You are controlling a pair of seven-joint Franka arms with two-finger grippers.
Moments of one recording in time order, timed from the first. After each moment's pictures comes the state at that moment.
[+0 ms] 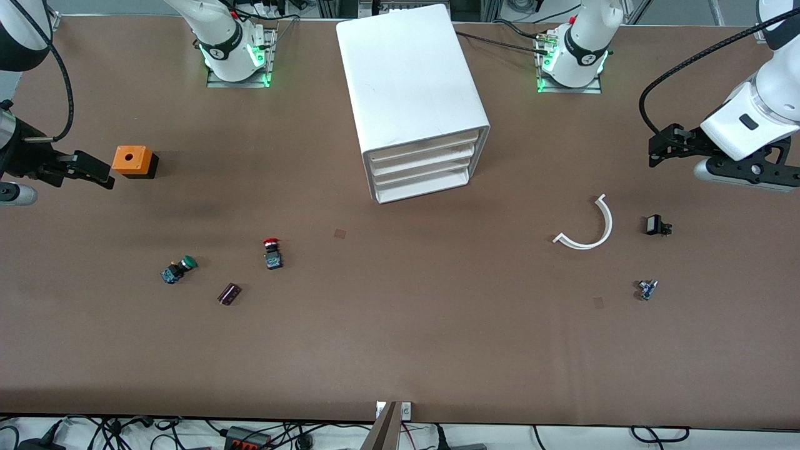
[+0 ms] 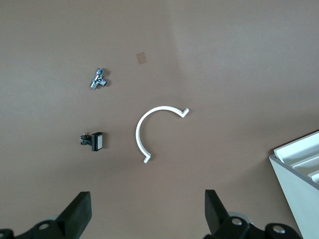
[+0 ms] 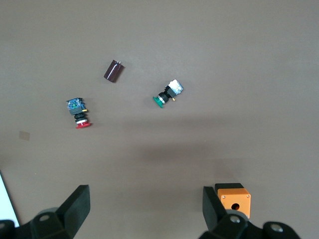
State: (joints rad) left arm -0.02 0.02 -0.06 -1.64 0.03 1.61 0.08; right arm 0.01 0.09 -0.05 -1.63 0.00 1.70 0.00
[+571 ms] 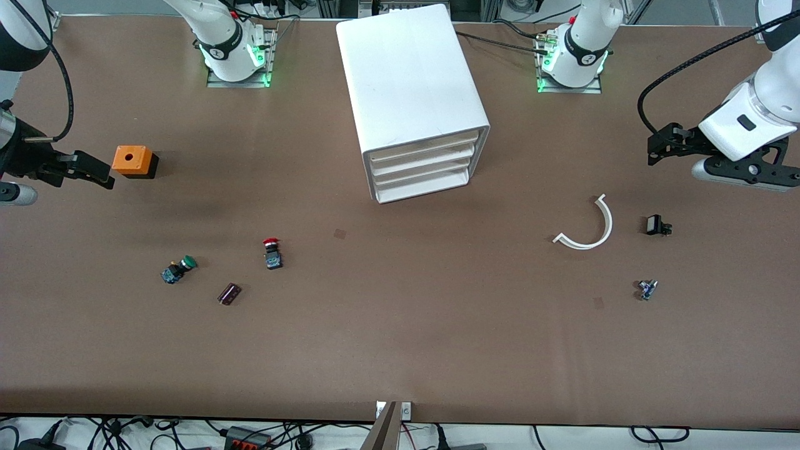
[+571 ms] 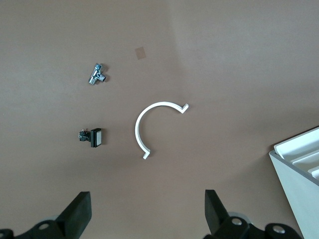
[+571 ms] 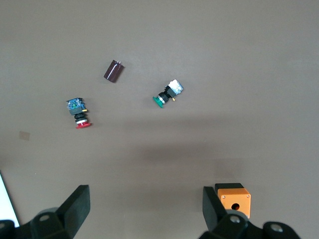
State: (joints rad) left arm -0.02 0.02 -0.06 -1.64 0.03 1.59 0.08; right arm 0.01 0.09 -0.05 -1.63 0.00 1.70 0.00
